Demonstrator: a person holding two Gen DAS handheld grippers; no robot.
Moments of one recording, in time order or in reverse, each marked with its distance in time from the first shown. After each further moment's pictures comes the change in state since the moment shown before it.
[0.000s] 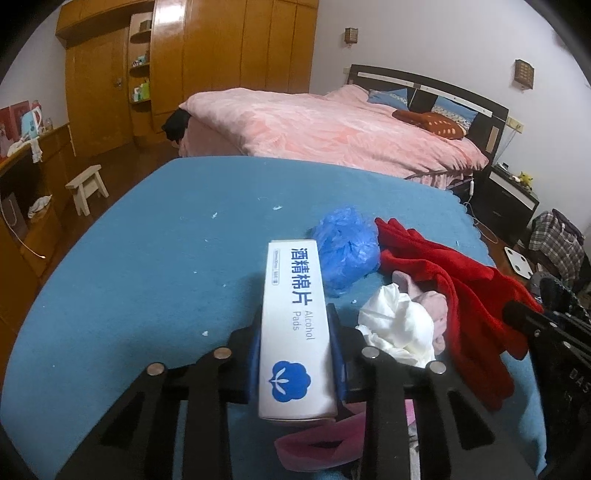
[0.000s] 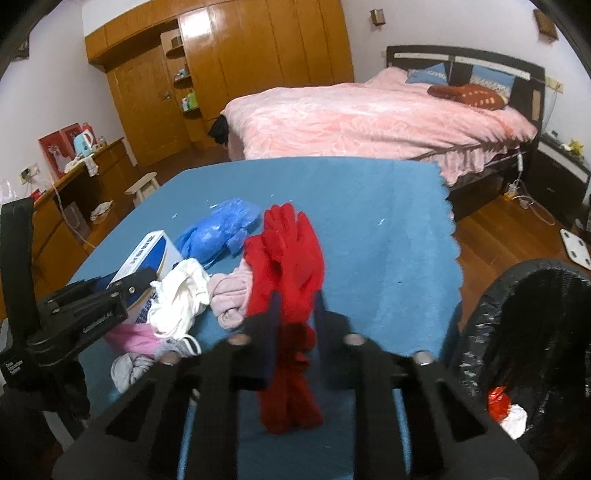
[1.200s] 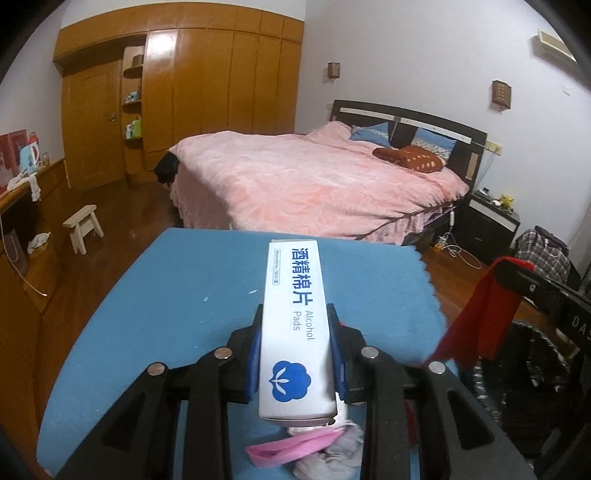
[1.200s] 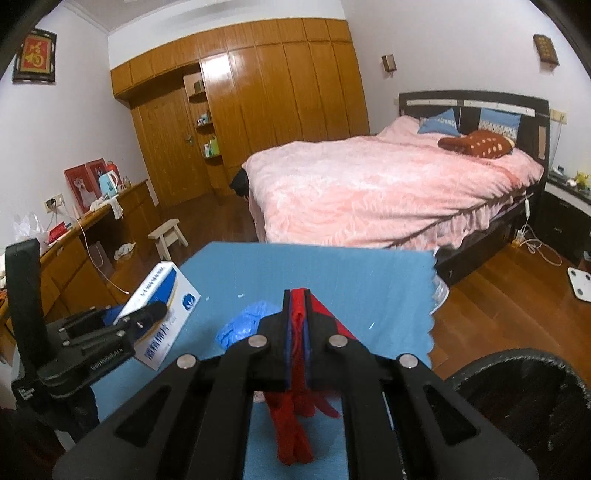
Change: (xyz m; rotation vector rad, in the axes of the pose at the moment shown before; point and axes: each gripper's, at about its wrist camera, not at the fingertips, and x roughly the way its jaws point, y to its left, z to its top) left arm -0.079 -0.036 0.065 0.042 -0.139 -0.049; right arm -0.093 -0.010 0.084 -0.027 -0.204 0.065
